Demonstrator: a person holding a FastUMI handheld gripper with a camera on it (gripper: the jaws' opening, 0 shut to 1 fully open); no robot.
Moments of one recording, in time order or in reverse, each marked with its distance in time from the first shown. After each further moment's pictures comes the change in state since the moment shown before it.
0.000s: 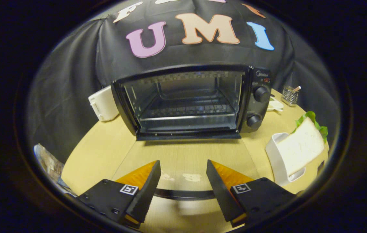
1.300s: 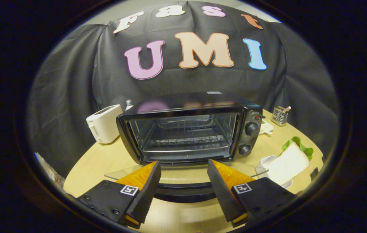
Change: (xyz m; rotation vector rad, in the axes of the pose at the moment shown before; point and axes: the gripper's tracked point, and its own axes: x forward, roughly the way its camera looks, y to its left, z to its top) arm -0.005 0.021 0.049 -0.019 -0.159 -0.084
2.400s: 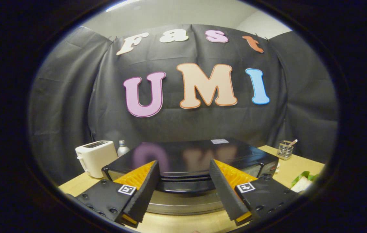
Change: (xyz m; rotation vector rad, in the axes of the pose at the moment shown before) arm 0.059 0.012 0.115 -0.008 -0.412 -0.018
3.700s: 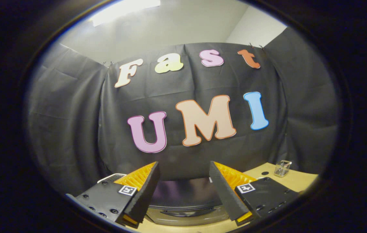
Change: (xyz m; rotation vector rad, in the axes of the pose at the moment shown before) arm -0.031 -0.011 0.159 0.117 -0.116 0.054
